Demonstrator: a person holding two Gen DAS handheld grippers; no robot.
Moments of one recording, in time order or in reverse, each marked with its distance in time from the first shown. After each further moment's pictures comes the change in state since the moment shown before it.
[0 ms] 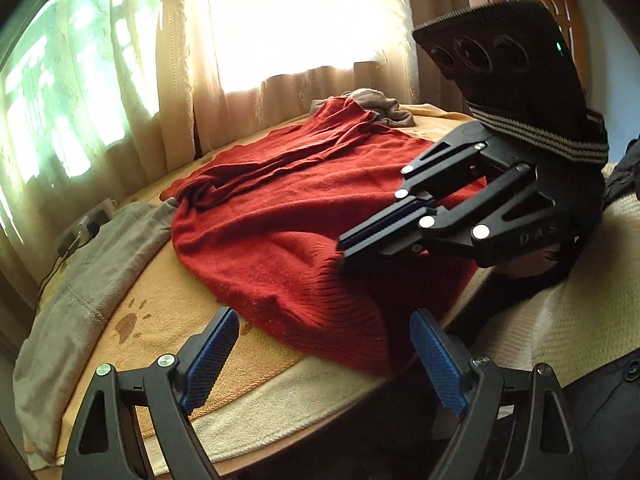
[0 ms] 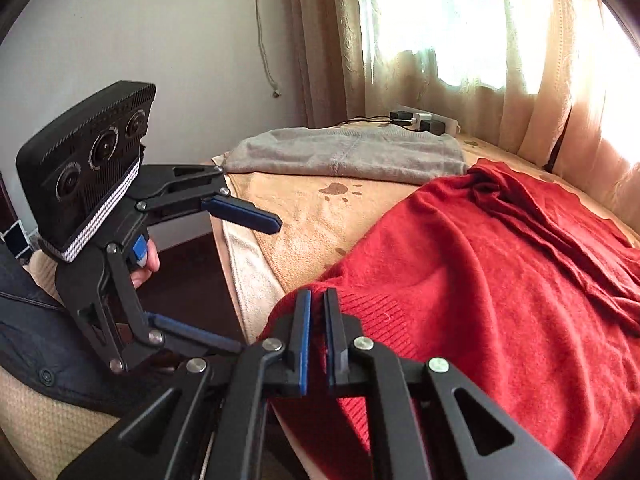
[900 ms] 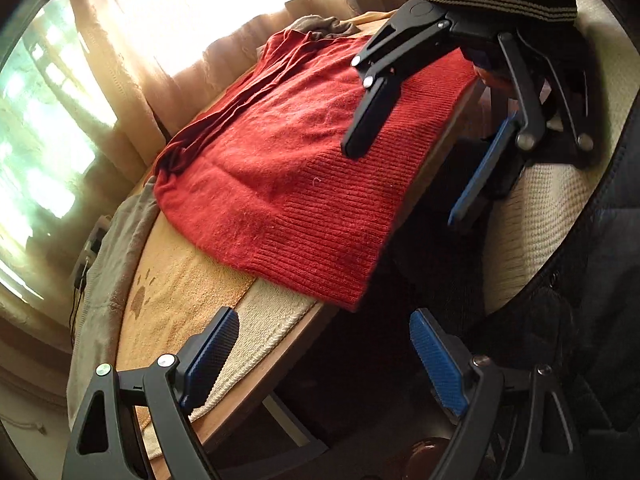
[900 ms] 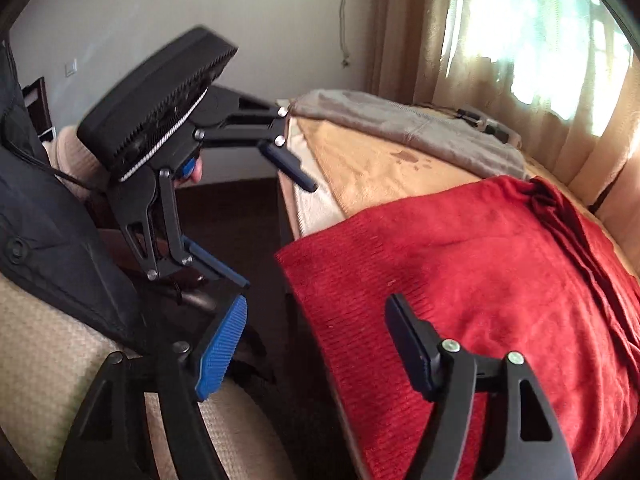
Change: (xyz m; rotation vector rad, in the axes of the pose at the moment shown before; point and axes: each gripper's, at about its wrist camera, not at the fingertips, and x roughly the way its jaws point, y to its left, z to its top) left arm 0.005 -0.020 -0.059 0.333 0.198 0.054; right arm 0.023 0.041 -0.043 -0.274 0.132 0.085
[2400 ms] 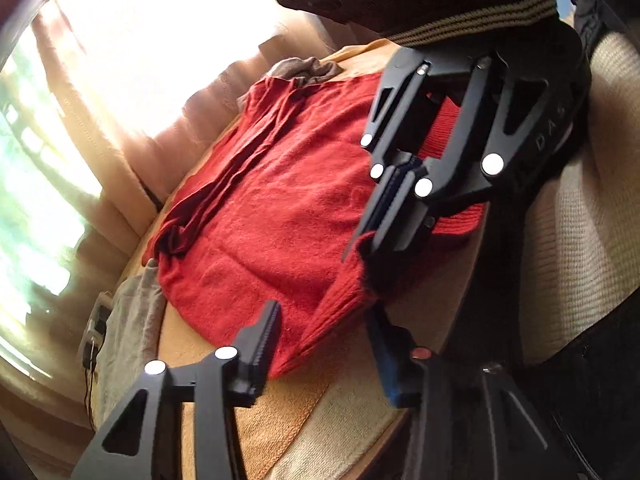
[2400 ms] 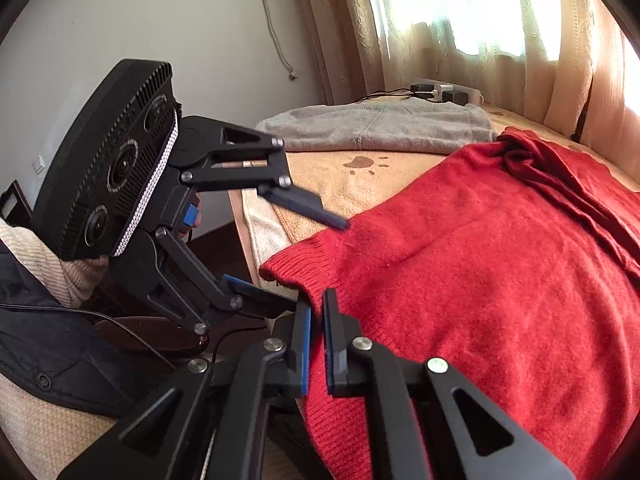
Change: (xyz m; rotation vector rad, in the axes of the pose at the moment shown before) left arm 0.014 0.036 0.054 0.137 -0.140 -0.033; right arm -0.011 -0.052 0.019 0.314 -0.077 0.018
